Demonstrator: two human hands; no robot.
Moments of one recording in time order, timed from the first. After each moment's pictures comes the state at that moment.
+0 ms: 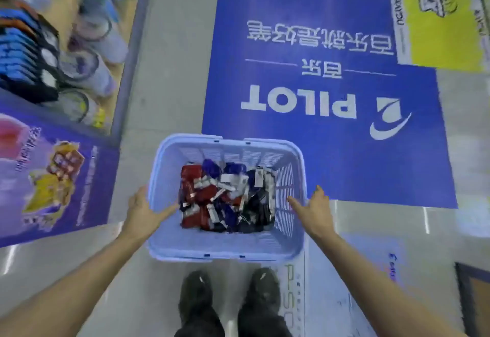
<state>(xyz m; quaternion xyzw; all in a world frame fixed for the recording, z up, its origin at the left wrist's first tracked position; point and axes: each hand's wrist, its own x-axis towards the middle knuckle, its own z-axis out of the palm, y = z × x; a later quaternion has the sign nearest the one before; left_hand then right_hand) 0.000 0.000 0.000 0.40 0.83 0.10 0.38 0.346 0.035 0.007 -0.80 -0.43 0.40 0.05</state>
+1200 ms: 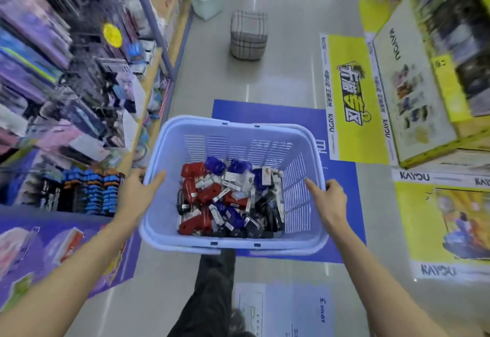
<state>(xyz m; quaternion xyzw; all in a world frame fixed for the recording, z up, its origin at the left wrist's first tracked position) 0.064 0.247 0.540 0.41 0.81 0.26 0.33 0.434 0.268 0.520 -0.81 -0.41 0.35 0.24</state>
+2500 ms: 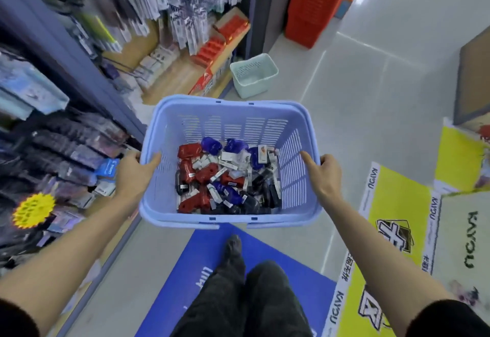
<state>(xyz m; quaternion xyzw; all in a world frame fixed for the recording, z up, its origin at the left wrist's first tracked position) 0.018 1.059 0.554 0.21 0.89 0.35 0.22 0.330 1.233 0.554 -0.69 -0.60 0.37 0.17</state>
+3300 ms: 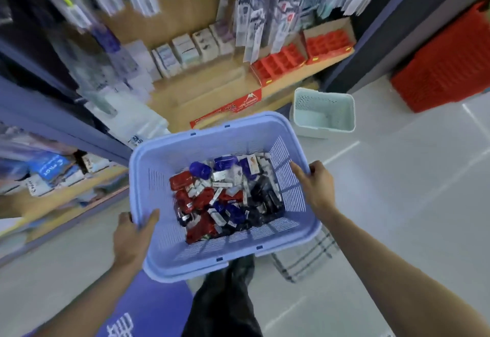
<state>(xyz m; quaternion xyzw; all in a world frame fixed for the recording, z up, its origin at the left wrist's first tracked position) -0.004 1.250 0.299 -0.21 0.88 0.36 0.21 0.088 1.596 0.314 -0.47 -0.80 0.37 -0.02</state>
